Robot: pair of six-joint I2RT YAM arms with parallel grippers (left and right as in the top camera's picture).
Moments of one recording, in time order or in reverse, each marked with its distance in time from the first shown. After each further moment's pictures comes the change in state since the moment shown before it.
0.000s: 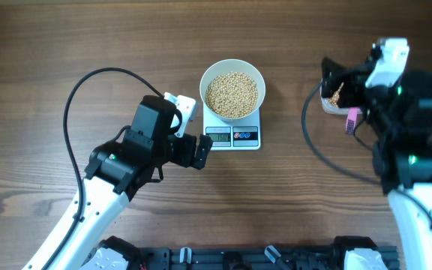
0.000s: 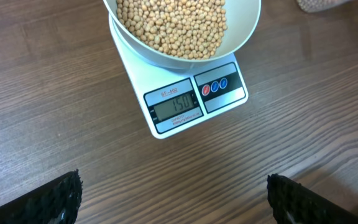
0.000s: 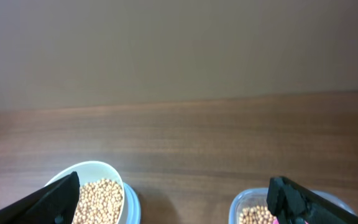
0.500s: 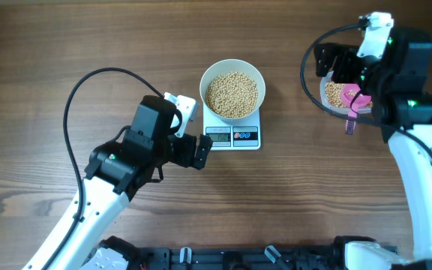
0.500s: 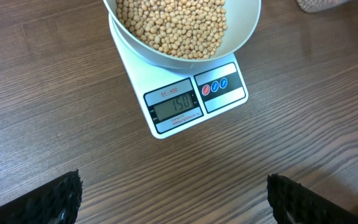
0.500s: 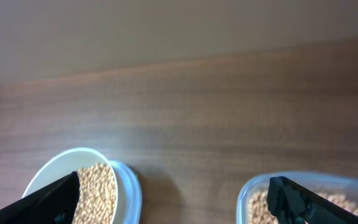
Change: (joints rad) left arm 0.000 0.000 0.000 0.000 0.000 0.000; right arm 0.000 0.340 0.320 -0.246 -0.023 0.006
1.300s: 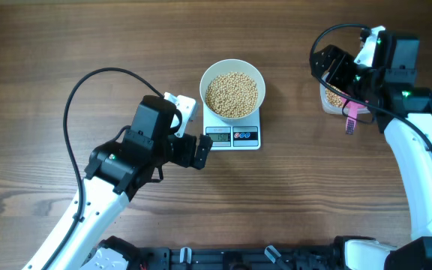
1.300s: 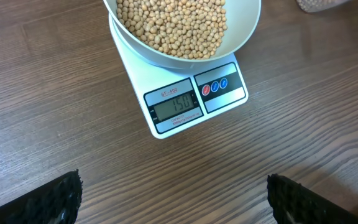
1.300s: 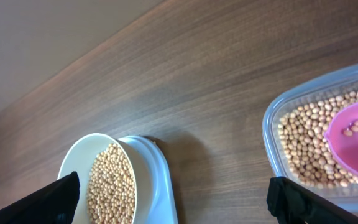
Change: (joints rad) left arm 0.000 0.000 0.000 0.000 0.000 0.000; right arm 0.000 0.082 0.023 -0.168 -0.029 0.330
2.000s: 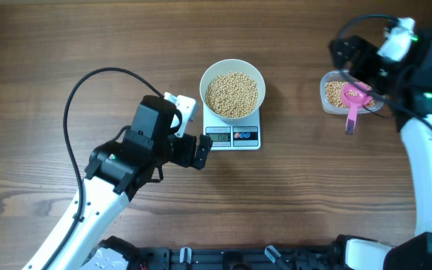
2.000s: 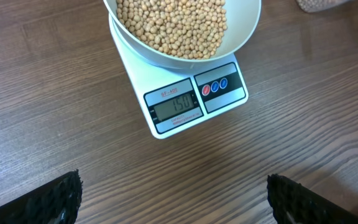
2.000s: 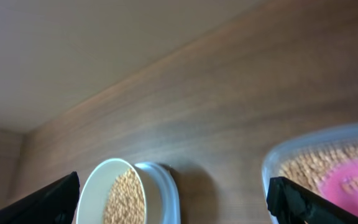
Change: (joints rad) left arm 0.000 0.000 0.000 0.000 0.000 0.000; right arm -0.124 0.000 -0.003 0.160 -0.172 -0.069
